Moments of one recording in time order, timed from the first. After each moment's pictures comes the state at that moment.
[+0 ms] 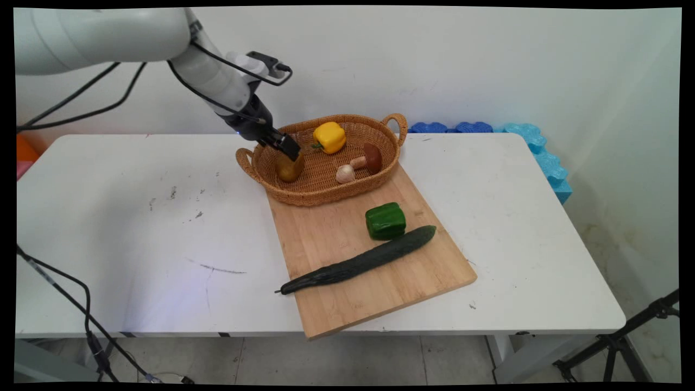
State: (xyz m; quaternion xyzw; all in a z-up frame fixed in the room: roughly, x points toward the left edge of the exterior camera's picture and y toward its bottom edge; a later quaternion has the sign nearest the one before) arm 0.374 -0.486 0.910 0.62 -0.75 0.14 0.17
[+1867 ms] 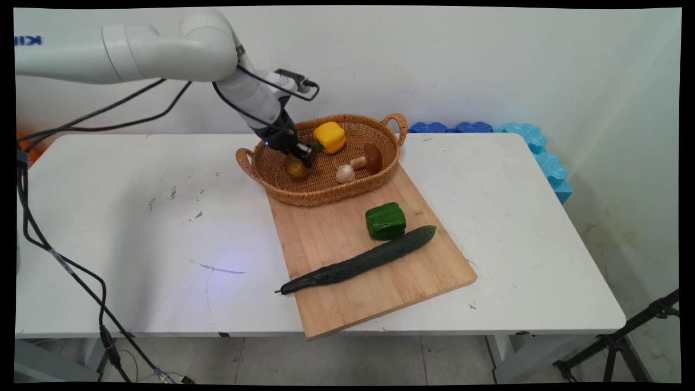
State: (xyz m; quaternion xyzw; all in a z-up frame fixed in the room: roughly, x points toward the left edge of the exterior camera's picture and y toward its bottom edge) arm 0.343 -0.522 0.872 0.63 -0.75 0.14 0.17
